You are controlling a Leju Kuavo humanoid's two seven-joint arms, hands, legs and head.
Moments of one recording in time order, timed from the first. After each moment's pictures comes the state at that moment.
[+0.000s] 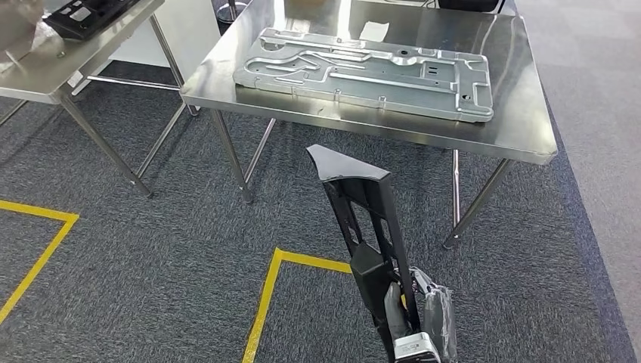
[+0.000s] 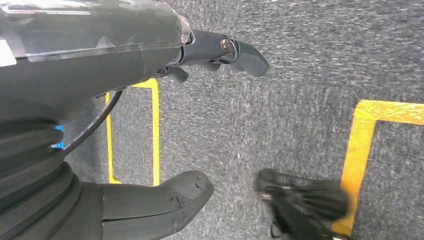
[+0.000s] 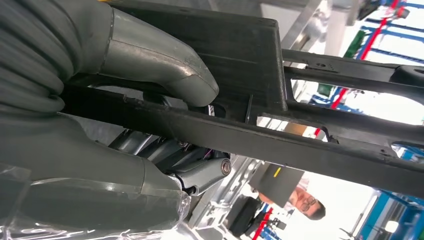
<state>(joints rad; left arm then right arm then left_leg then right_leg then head) -0.06 -0.06 1.28 -0.24 -1.24 0.00 0.00 0.25 0.06 0.42 -1.90 0.59 -0.56 -0.20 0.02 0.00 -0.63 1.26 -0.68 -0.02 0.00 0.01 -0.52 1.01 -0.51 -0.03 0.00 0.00</state>
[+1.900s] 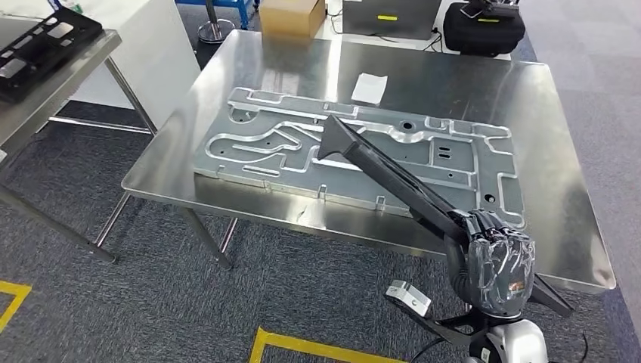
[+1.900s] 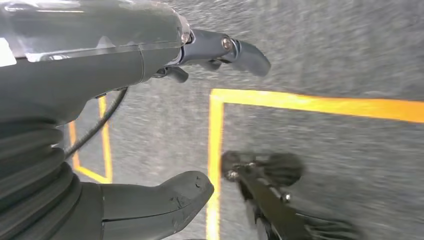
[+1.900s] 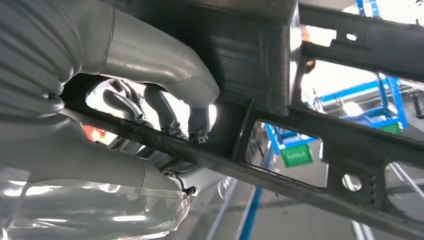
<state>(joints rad) -0.08 -0.07 1.28 -0.24 -1.25 -0.04 -0.01 0.03 -0.08 0.26 -1.99 1.40 -0.60 0.08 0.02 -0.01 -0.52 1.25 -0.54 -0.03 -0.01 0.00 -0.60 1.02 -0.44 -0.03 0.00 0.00</state>
